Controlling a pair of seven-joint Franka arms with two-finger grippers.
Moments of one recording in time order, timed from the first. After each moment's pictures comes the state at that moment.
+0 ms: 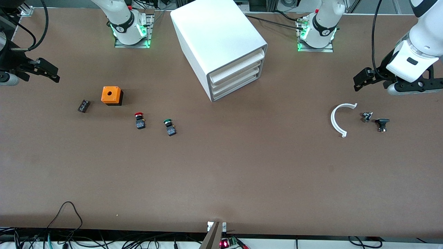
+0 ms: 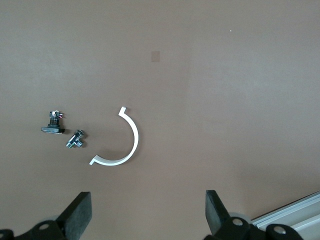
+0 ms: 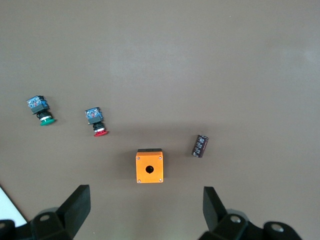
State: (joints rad) left arm -0.02 -0.08 -0.08 -1.78 0.02 1.69 -0.20; right arm 0.05 -0.10 -0.08 -1.78 -0.06 1.67 0.00
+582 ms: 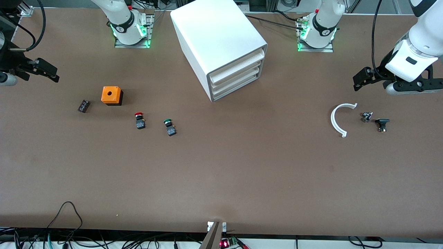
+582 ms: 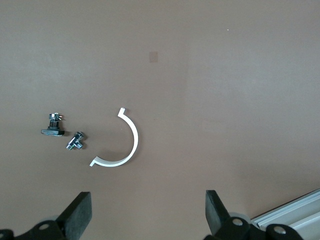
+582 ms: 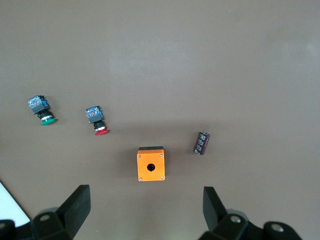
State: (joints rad) left arm -0.02 -0.08 -0.08 -1.77 0.02 1.69 -0.19; right arm 0.05 -0.10 -0.09 -1.79 -0.05 1.66 0.00
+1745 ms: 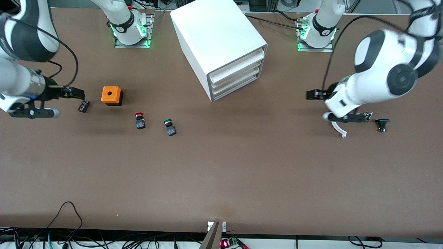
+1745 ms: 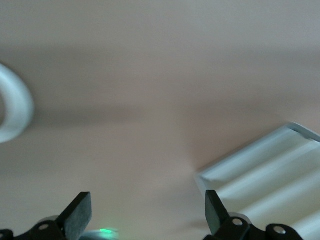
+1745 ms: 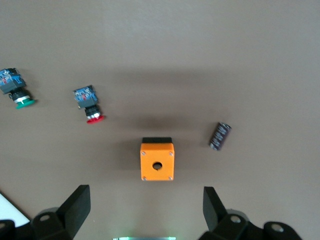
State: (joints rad) left arm -0.04 0.23 -0.18 -1.83 -0.32 1.69 -0.18; right arm 0.09 0.19 -0.07 -1.72 -0.03 1.66 0.00
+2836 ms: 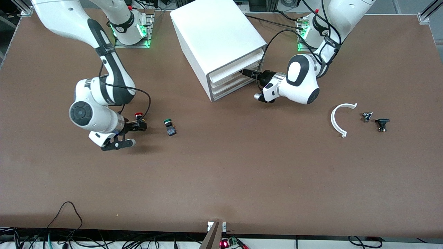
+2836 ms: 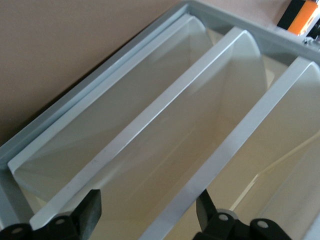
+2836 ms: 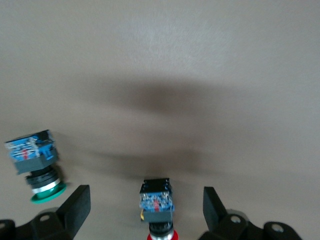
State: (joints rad) left arm -0.08 0.39 -0.44 -2.23 -1.03 1.98 0.27; right arm 0.20 0.48 0.01 -1.89 0.06 2.27 -0.01
